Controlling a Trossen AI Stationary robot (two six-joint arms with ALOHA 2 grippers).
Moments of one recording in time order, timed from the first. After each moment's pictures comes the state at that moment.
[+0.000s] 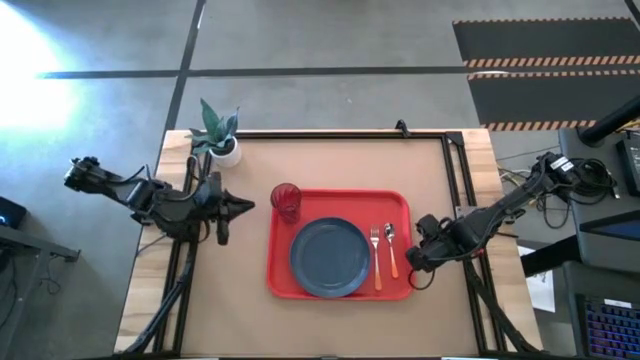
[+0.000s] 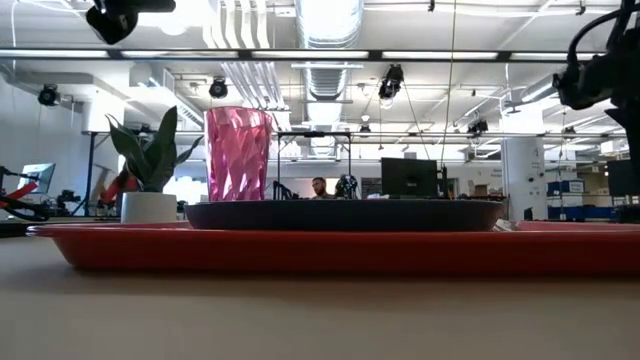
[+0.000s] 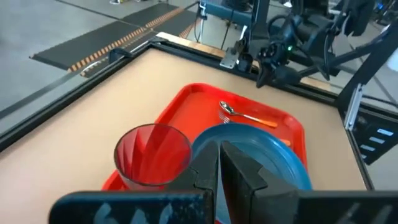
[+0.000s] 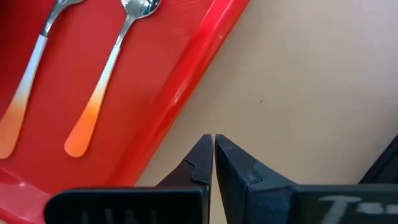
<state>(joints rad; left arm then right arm) -0.39 0.67 0.78 -0.50 -0.59 -0.46 0.54 1.21 0.72 -1.02 0.15 1.56</state>
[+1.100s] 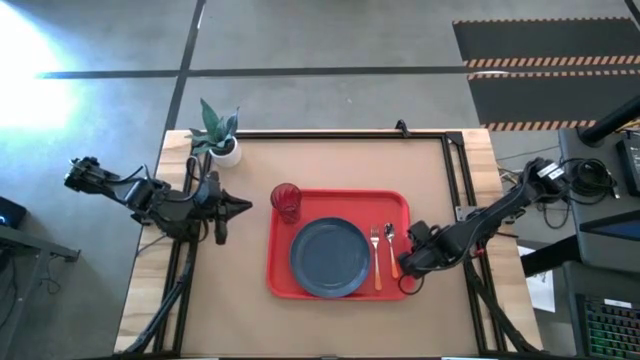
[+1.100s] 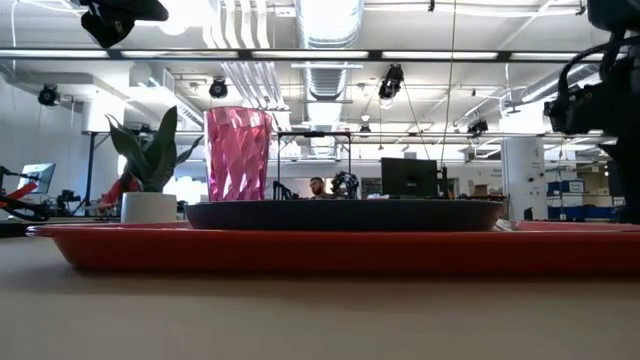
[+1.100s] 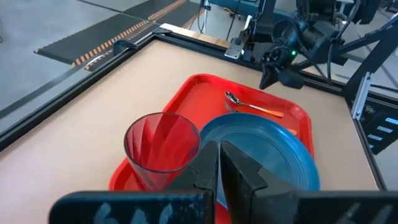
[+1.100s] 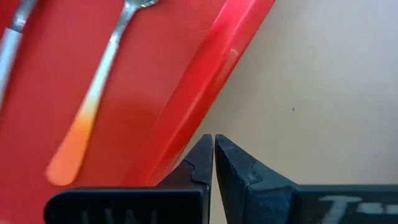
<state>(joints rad) -0.39 0.65 0.77 -0.56 -0.59 -0.46 0.54 1.37 0.70 -0.87 0.16 1.58</state>
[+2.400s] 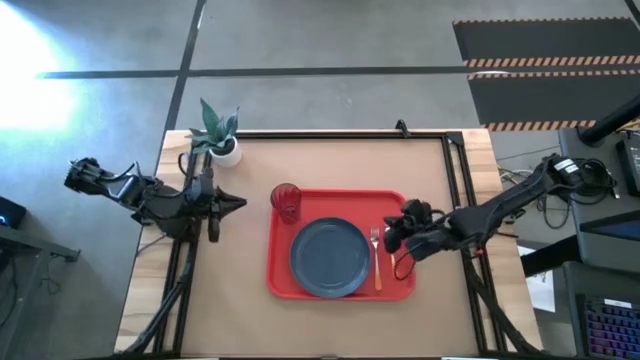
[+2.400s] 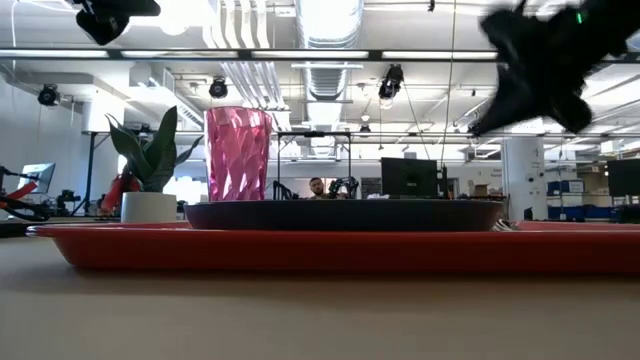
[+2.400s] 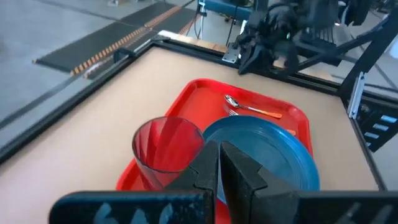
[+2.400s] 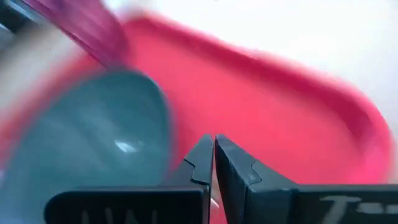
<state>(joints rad) -0.39 0.59 0.77 -0.59 -0.58 -0.43 0.43 1.20 0.68 -0.52 0.70 1.25</state>
